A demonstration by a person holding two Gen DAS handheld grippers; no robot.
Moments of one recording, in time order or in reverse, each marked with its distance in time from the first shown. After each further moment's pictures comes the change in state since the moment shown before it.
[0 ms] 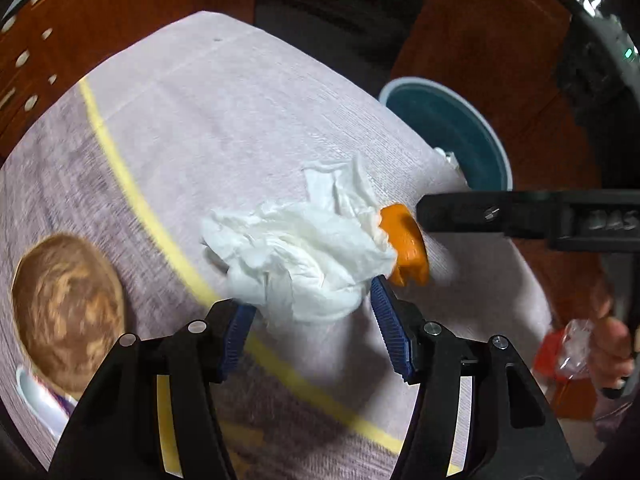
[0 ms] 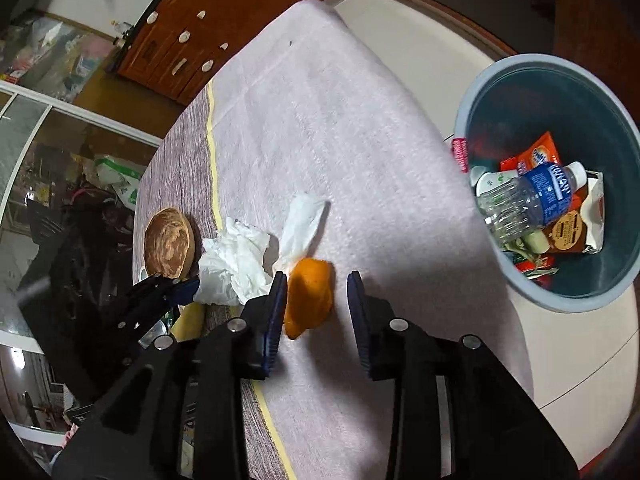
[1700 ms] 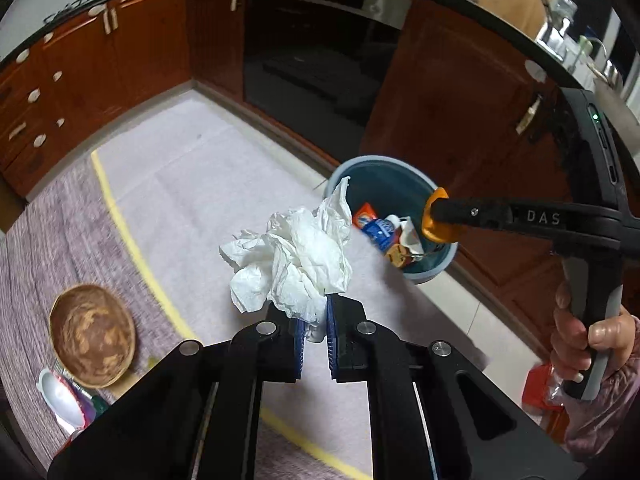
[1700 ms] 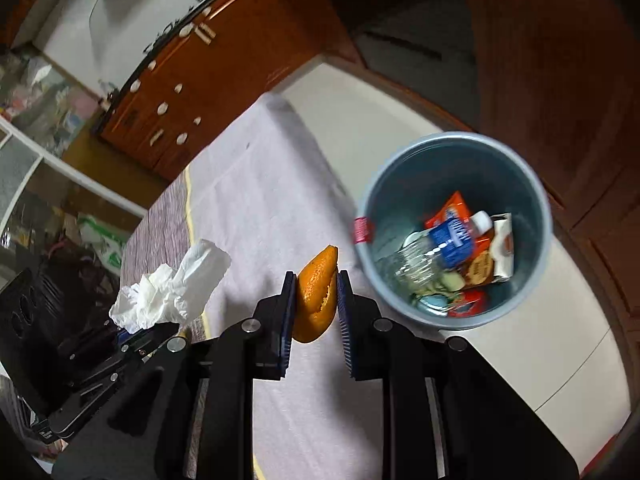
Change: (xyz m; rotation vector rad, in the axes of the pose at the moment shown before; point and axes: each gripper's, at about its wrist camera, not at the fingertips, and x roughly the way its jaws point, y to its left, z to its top) left arm -0.081 -0.061 0.015 0.008 -0.222 -0.018; right arm -0.106 -0.036 -0.010 0.057 -0.279 -0.119
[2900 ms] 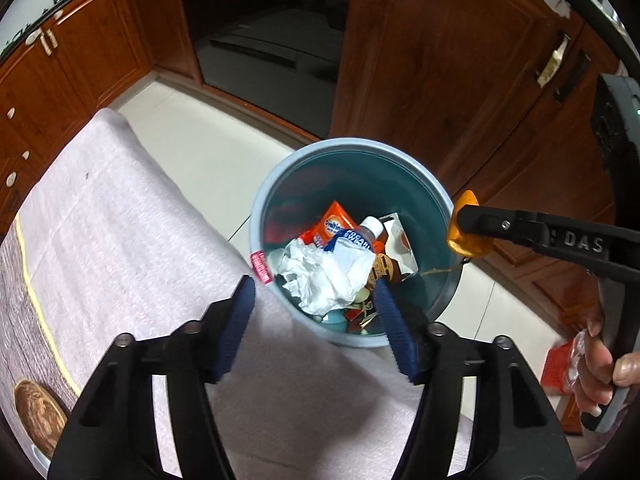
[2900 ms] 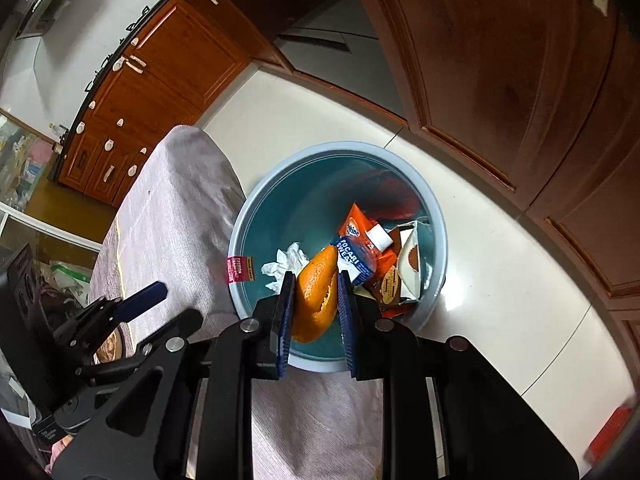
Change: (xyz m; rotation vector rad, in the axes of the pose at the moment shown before) left arm 0.139 -0.079 0.068 0.108 0.145 0.031; right arm 0.013 -0.120 0.033 0.152 0.019 -0.093
